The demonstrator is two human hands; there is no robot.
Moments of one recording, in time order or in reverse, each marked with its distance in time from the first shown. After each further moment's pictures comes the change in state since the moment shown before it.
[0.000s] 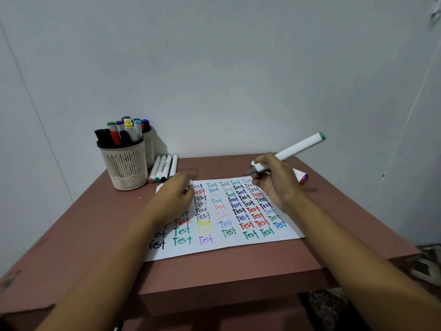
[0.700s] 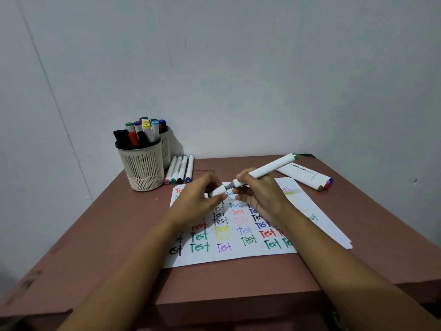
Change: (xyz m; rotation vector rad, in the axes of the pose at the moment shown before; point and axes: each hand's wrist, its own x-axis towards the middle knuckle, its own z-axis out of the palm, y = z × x) left_hand 0.001 0.005 0.004 -0.256 0.041 0.065; right_hand 0.014 0.048 0.033 -0.113 -0.257 0.039
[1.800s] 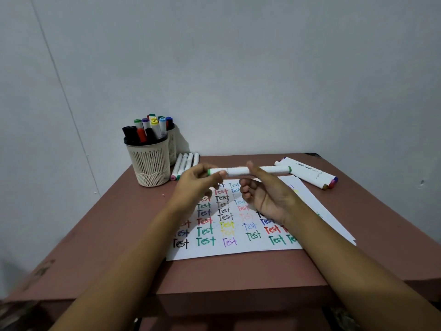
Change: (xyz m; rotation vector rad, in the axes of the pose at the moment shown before) left_hand 0.004 0.008 -0.009 -0.680 0.114 -0.326; right_hand -0.002 -0.005 -0.002 0.291 -0.028 0.267
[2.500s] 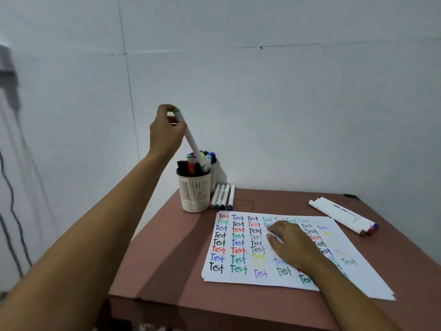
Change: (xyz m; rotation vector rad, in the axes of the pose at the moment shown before) left_hand 0.053 0.142 -0.112 0.480 0.660 0.409; right_hand 0.013 0.030 -0.030 -1.687 0.050 -0.505
